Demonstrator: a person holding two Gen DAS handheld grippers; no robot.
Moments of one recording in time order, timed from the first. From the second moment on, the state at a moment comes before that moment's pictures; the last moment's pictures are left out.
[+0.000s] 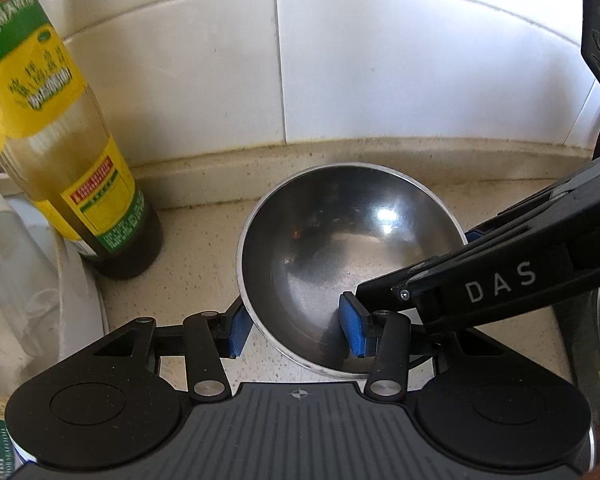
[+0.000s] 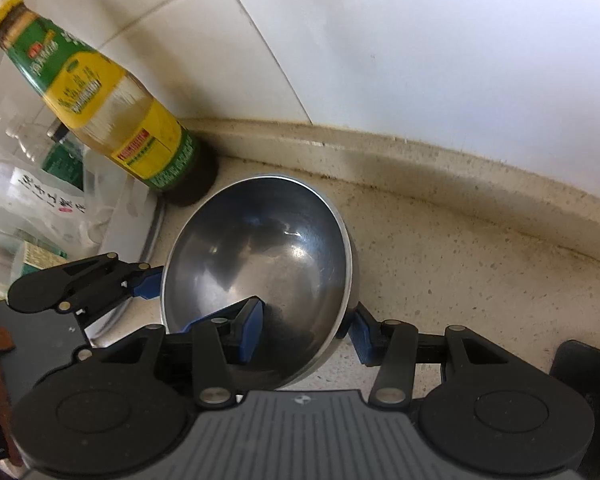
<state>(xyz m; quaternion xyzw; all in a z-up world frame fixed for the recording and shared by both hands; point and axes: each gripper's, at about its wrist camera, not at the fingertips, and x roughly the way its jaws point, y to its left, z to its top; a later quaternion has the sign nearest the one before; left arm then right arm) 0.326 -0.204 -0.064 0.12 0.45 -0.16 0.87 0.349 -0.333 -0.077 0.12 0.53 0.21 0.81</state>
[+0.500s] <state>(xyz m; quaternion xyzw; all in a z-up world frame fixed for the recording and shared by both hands) 0.286 -0.202 -0.005 0.11 0.41 -0.18 0.89 0.302 -0.338 -0.016 0.11 0.50 0.20 0.84</state>
